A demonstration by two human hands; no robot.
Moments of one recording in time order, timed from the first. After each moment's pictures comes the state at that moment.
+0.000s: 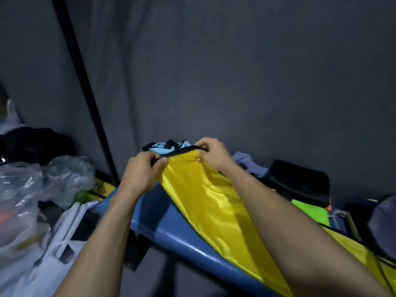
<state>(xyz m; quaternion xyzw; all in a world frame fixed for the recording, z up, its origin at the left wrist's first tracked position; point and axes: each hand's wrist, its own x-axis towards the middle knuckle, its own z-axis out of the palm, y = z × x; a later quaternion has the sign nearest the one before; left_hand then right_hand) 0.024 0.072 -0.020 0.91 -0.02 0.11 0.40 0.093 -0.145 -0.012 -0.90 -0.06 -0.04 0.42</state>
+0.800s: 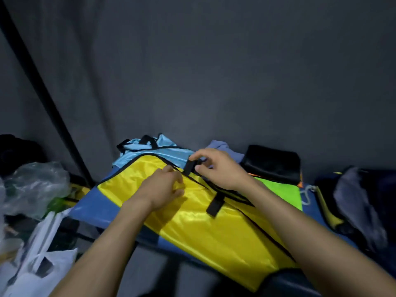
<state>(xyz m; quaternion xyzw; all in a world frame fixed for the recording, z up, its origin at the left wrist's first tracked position) 0.028 -0.001 -0.062 0.96 -0.24 -0.03 0.15 0.002 -0.210 -0.014 -0.92 -0.16 -0.07 0.34</state>
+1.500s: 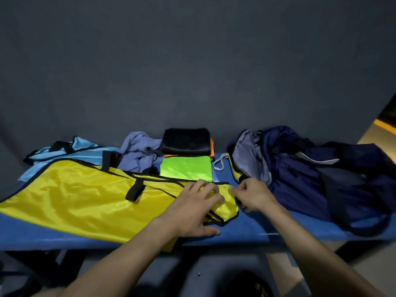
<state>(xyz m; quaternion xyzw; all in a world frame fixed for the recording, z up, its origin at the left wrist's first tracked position) -0.121 -0.221 -0.090 0.78 -0.62 0.08 0.06 -0.198 -0.436 -0.087 -0.90 0.29 -0.02 0.33</state>
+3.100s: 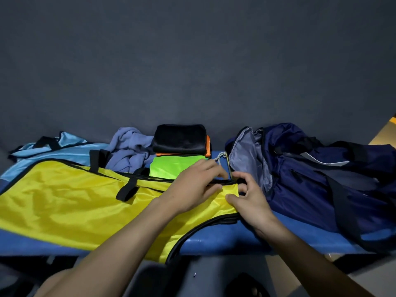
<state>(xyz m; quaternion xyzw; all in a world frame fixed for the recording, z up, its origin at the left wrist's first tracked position) -0.082 -0.278 -0.076 0.76 -0.59 0.08 0.27 -0.203 -0.433 -0.110 -0.76 0.22 -0.16 0.59</state>
